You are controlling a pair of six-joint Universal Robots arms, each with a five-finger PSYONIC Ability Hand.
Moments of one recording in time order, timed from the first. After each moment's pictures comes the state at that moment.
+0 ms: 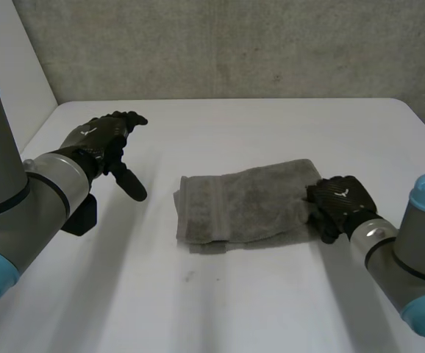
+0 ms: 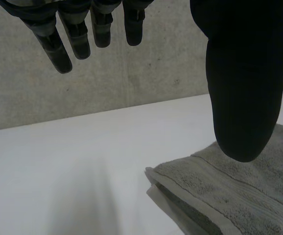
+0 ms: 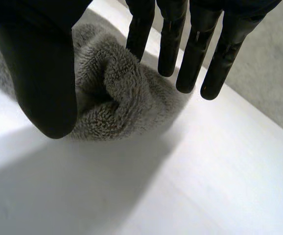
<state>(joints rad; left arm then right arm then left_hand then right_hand) 4.23 -1.79 -1.42 2.93 -1.65 2.97 1.86 -1.14 1.80 -0.32 1.43 2.73 0.17 0.16 0.17 0.17 0.03 0.60 0.53 0.53 0.53 0.35</state>
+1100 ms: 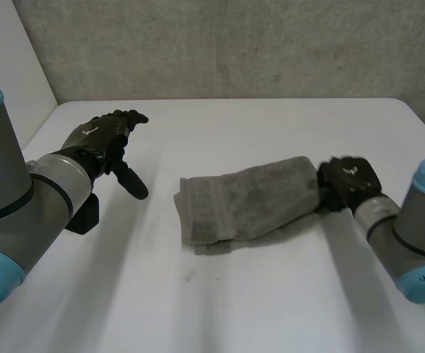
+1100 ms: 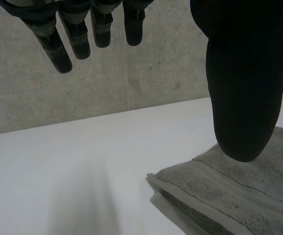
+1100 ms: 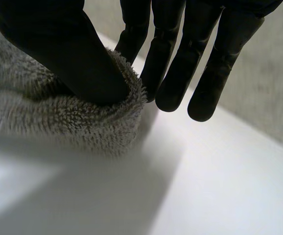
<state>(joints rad) 4.24 -1.79 -1.43 2.97 -1.65 2.97 1.84 -1.05 1.64 -0.38 1.42 2.86 0.17 0.16 0.17 0.17 0.03 1.38 1.21 1.21 1.22 1.03</state>
